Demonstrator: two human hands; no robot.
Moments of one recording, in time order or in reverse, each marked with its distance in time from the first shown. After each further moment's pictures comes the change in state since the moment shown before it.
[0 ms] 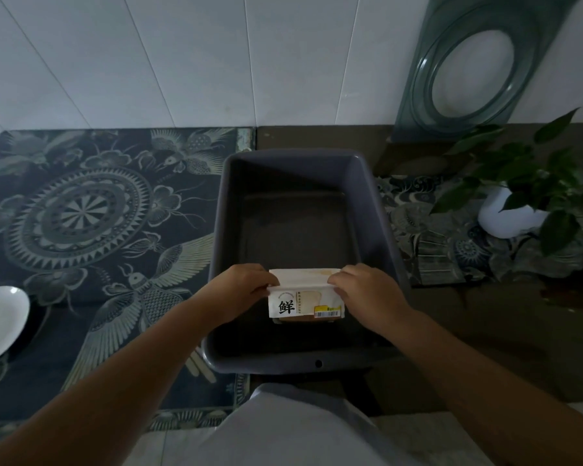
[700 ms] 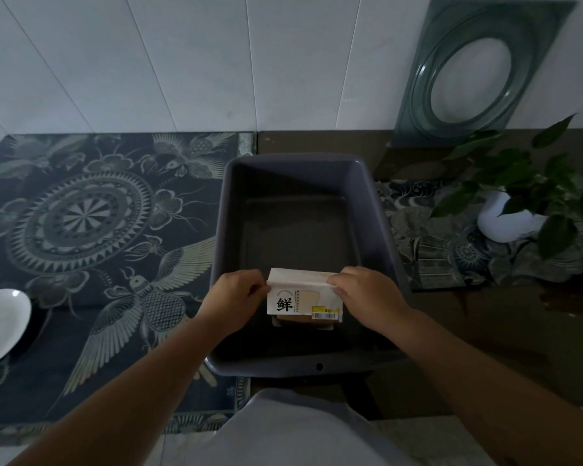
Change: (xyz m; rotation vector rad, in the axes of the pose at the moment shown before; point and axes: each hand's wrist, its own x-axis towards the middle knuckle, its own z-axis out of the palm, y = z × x) left_hand -0.010 0.001 0.022 -0.078 0.267 -0.279; right_hand 0.006 0.005 0.006 0.047 -0.009 0.012
